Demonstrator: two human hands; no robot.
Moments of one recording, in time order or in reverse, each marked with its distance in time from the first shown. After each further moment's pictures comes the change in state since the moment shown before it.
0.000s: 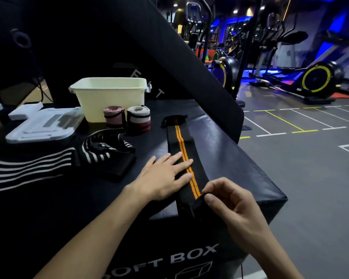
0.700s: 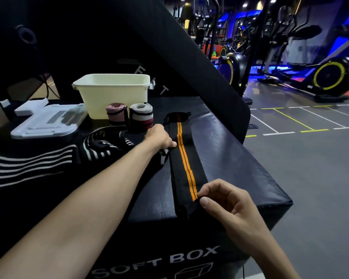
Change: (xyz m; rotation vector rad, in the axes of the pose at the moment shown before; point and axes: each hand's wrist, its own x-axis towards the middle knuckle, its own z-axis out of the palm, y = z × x) left_hand 0.105 -0.031 -0.045 -0.420 0.184 -0.594; right_hand 0.007 -0.001 -0.004 0.059 -0.081 0.037
